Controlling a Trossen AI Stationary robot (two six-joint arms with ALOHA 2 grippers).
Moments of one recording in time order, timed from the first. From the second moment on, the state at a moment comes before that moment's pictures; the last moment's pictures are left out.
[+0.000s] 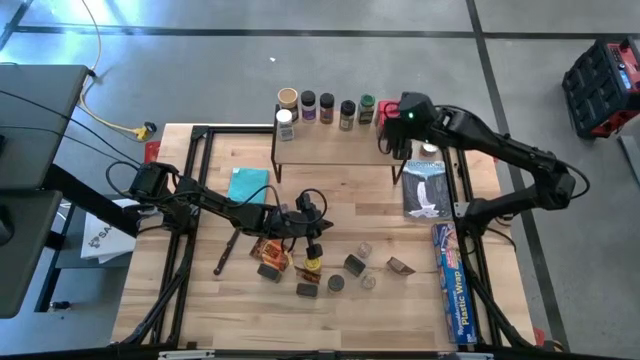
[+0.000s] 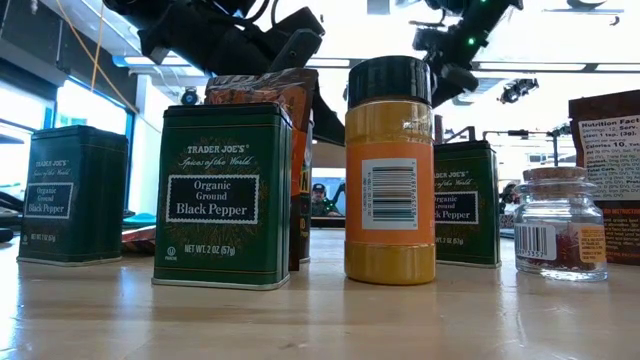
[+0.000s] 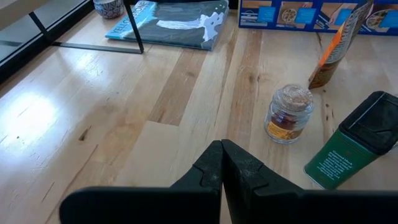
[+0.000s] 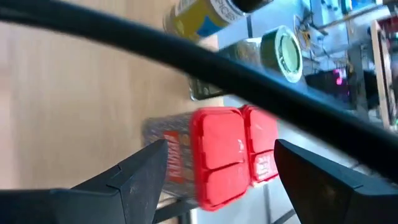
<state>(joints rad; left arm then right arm) -0.19 1.73 0.91 0.28 -0.40 -0.17 -0.54 1.29 1.22 -0.70 0.33 -0.77</state>
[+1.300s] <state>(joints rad) -0.34 1.39 0.91 -0.05 -0.56 -0.08 0.43 1.66 1.18 -0.54 0.18 0.60</state>
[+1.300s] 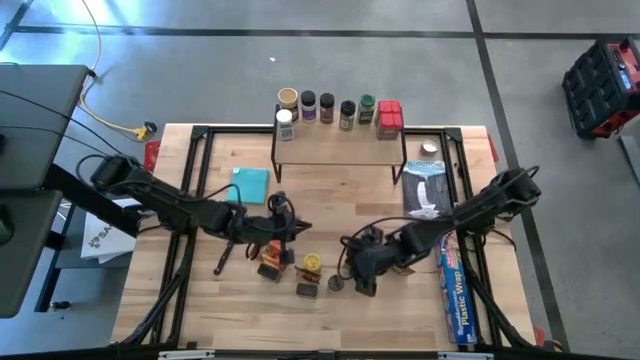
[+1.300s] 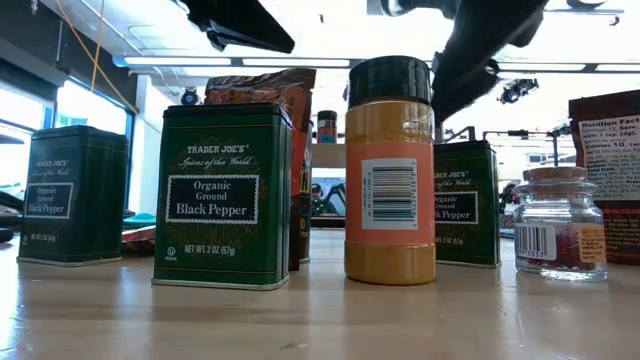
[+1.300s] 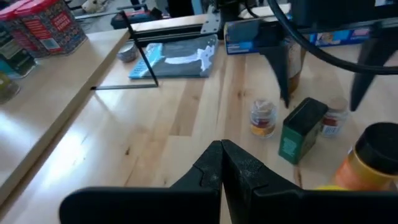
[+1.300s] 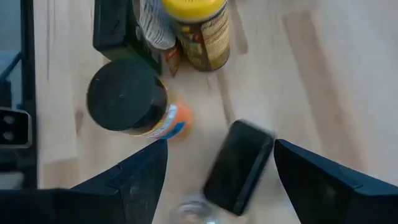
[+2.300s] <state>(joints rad) -0.36 1.39 0.91 -0.93 -0.57 -0.87 0.53 1.67 1.40 -0.56 0.61 0.61</state>
